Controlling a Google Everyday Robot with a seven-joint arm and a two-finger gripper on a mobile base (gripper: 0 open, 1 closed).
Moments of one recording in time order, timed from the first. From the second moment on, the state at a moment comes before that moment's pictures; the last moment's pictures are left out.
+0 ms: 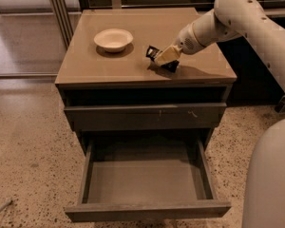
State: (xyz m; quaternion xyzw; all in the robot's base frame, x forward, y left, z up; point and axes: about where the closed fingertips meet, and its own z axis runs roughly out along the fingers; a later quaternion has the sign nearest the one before) arm 0.749 -0.096 0.850 -0.45 0.80 0.17 0.36
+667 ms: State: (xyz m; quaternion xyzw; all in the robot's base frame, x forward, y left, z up) arm 0.749 -0.096 0.850 -0.45 0.80 0.17 0.36
